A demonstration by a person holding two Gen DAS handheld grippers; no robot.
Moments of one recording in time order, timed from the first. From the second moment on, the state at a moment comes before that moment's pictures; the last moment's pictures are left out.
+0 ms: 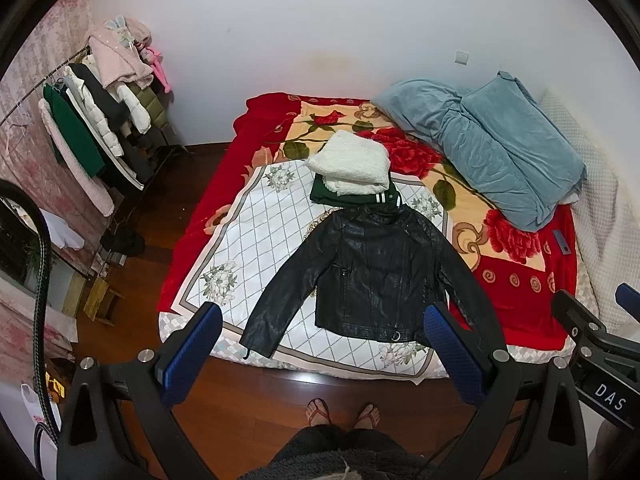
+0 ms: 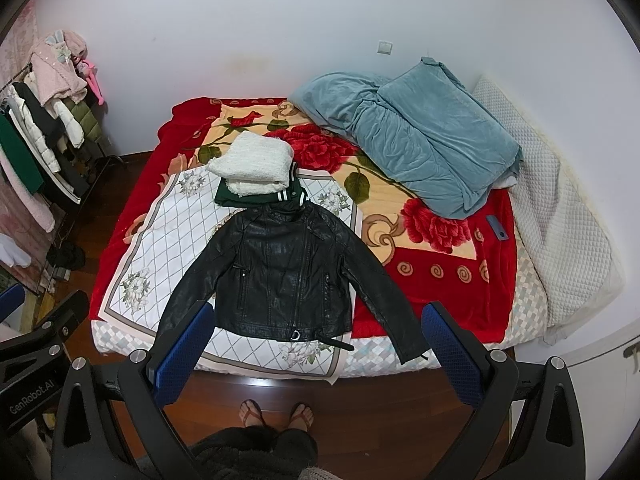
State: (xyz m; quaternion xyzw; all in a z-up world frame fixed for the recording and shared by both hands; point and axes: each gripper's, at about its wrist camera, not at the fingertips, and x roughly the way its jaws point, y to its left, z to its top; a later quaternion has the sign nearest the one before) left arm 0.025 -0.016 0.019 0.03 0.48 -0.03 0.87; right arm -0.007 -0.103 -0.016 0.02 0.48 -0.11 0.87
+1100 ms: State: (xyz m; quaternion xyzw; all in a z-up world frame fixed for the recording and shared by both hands) left arm 0.189 -0.088 -0.262 0.13 0.53 0.06 0.84; right arm 0.049 -0.363 -0.410 0.39 0.53 -0.27 0.70
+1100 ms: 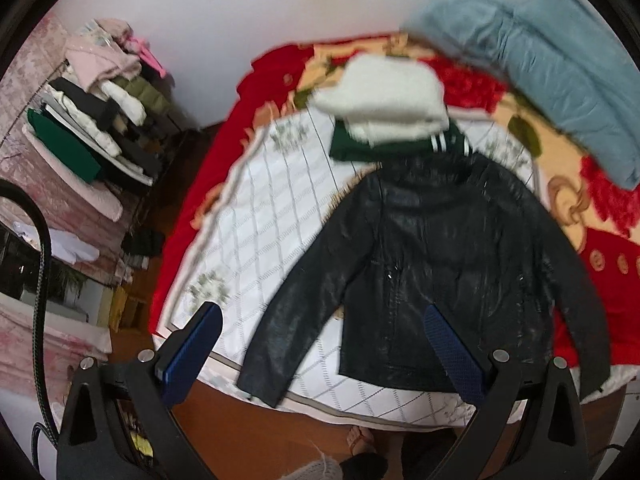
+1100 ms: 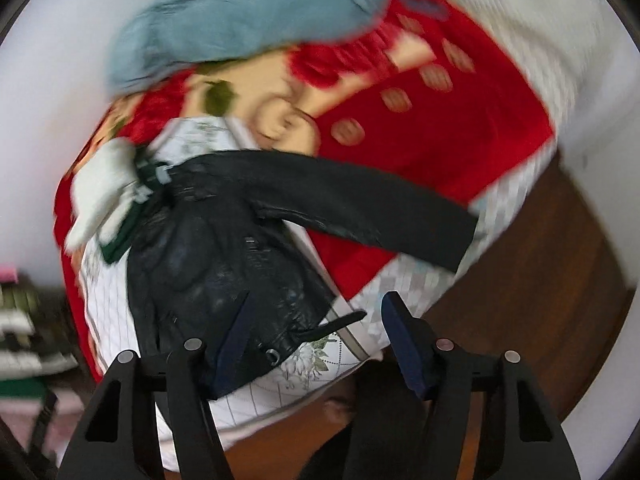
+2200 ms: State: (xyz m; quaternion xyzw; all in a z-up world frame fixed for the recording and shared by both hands) left arm 0.264 -0.237 -0.534 0.18 0.63 -0.02 0.75; right arm -0.022 -0.506 -0.715 0.67 0.25 -0.40 0.57
